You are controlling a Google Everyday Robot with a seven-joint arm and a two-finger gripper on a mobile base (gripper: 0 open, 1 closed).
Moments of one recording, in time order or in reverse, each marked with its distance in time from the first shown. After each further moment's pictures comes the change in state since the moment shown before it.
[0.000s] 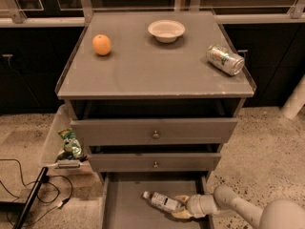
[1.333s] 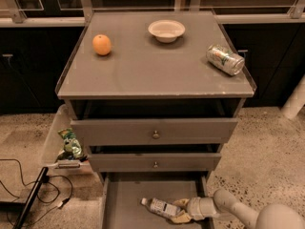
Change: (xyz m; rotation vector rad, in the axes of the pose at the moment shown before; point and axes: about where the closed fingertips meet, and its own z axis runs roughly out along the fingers) arm 0.026 -0.009 0.012 0.028 -0.015 -0.001
